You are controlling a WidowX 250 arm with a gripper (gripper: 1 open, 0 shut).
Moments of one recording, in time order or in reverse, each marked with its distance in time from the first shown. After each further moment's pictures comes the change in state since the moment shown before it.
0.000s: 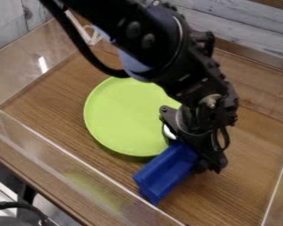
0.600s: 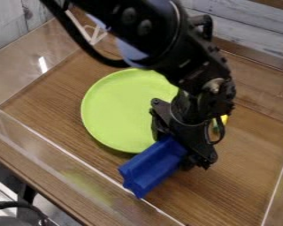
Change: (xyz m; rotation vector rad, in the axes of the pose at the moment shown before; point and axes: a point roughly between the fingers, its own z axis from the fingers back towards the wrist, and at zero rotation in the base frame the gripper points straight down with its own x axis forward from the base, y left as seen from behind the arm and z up) arm -0.001 0.009 0.012 0.023 0.054 -0.025
